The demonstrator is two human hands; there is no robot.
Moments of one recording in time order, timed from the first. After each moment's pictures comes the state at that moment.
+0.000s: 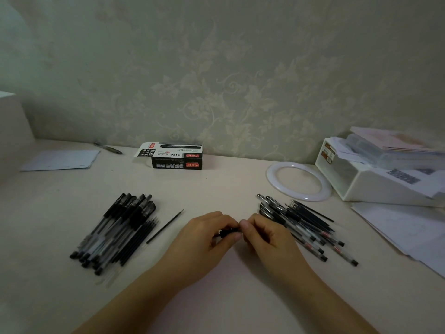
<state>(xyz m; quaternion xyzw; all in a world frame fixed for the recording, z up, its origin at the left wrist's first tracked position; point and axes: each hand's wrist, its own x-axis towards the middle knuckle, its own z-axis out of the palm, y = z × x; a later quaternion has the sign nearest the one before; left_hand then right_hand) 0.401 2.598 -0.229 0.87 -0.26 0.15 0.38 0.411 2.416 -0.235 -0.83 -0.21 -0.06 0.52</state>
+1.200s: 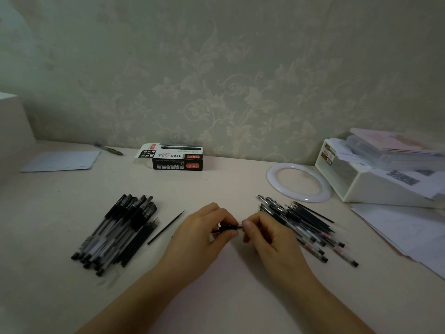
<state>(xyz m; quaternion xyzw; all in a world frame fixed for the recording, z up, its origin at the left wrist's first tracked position) 0.400 2.600 -0.221 0.88 -0.23 0.20 0.37 0.401 2.418 -0.225 -0.83 -0.19 -0.10 0.51</state>
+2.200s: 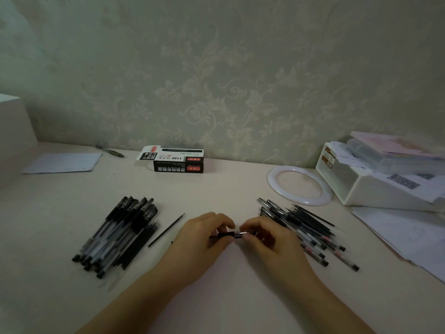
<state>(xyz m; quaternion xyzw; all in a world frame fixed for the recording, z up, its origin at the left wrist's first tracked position) 0.404 2.605 -0.229 0.89 -0.21 0.15 0.37 0.406 2.412 -0.230 -0.84 -0.18 -0.09 0.50</state>
